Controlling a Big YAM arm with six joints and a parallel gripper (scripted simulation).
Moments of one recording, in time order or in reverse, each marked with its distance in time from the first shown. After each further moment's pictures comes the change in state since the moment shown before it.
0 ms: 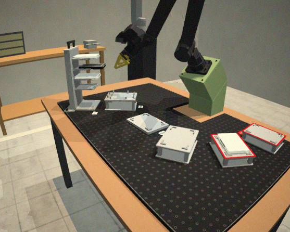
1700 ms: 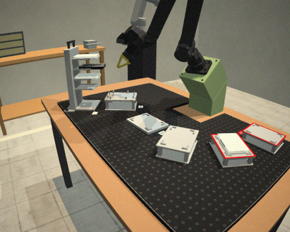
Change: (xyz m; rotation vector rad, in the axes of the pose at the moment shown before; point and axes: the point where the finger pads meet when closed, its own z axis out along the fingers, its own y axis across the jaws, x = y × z) arm 0.008 -0.001 0.001 0.007 0.005 0.002
